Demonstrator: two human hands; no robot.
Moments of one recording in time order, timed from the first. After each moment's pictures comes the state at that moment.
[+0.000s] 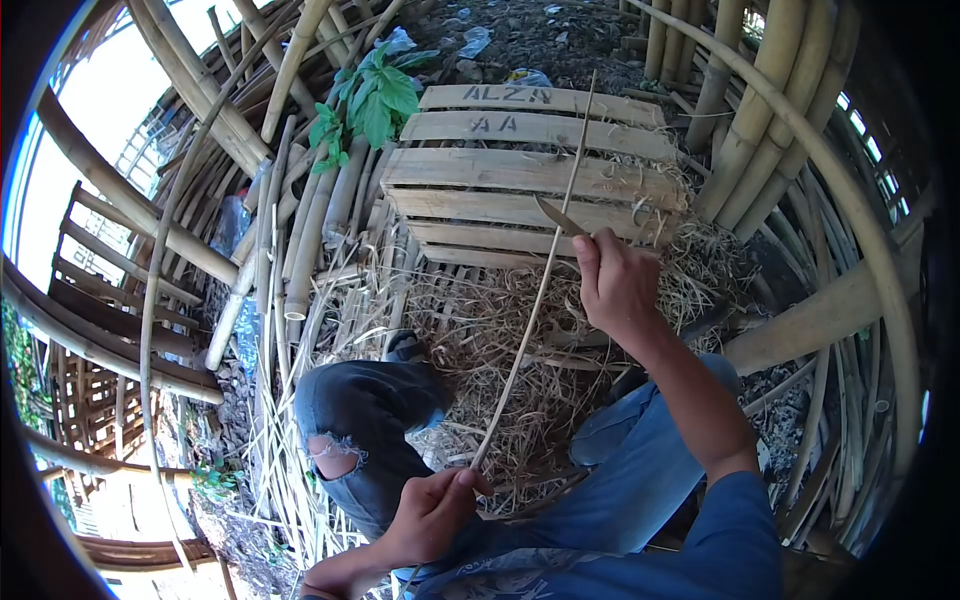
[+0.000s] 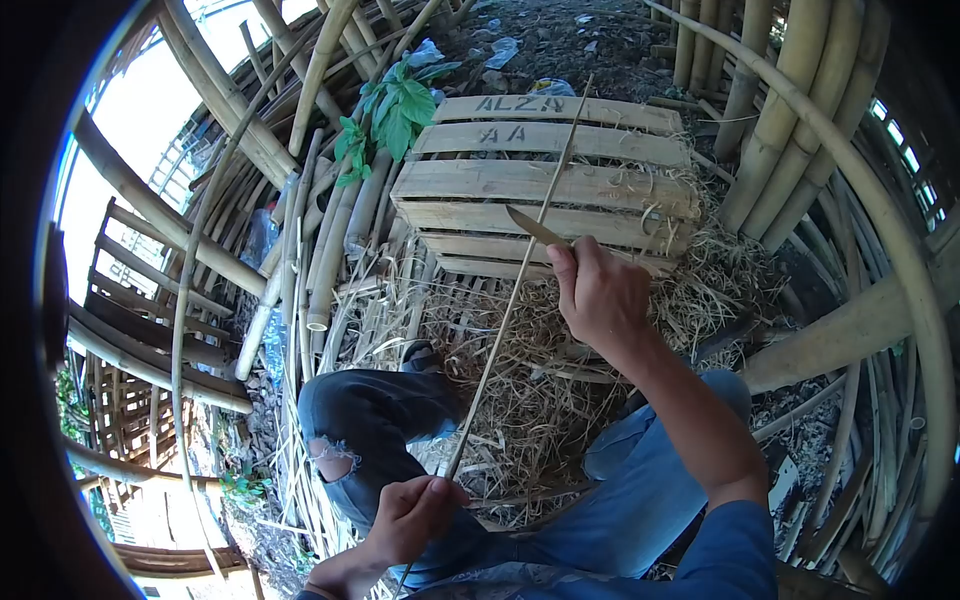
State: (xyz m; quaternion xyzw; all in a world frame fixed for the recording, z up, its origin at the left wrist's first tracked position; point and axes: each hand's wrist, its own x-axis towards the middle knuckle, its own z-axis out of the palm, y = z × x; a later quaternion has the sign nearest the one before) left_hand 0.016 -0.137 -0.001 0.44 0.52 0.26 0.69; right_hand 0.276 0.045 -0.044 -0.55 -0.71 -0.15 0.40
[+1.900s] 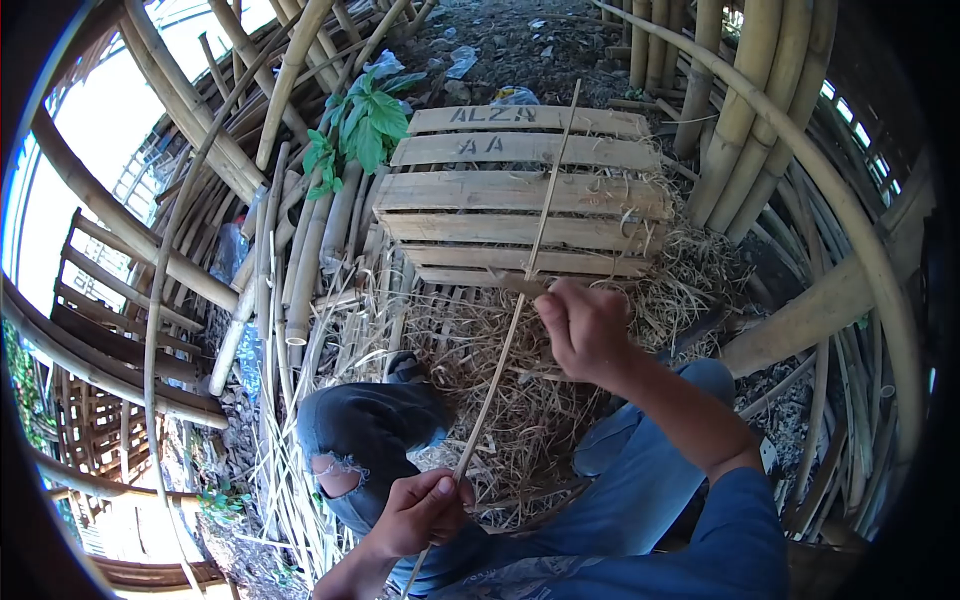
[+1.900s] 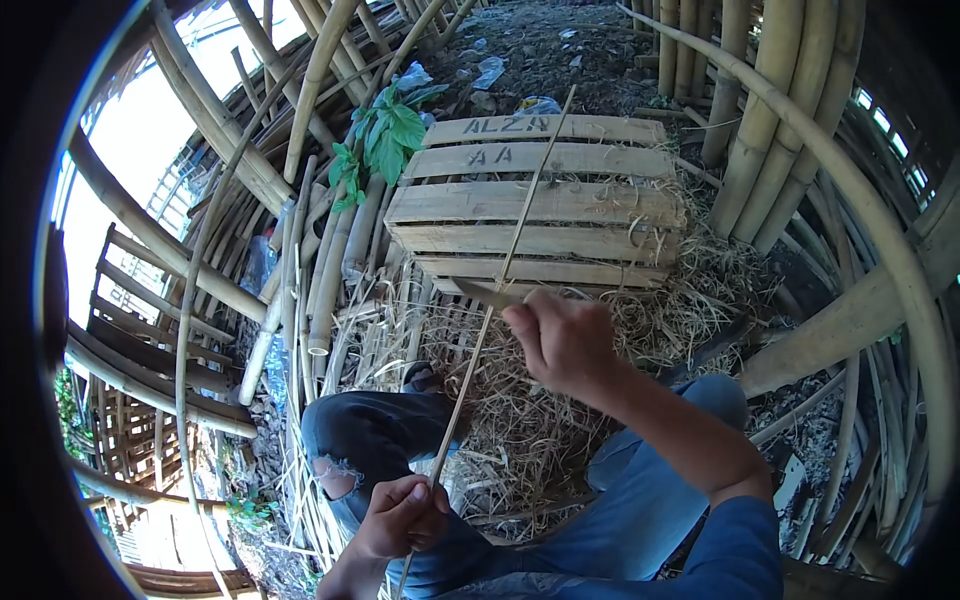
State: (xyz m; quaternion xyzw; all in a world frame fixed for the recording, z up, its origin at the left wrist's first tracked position) left_hand -0.008 -0.121 -0.008 0.32 0.38 0.27 0.82; right_hand 0.257 0.020 -0.034 -0.44 -0.77 -0.03 0.47
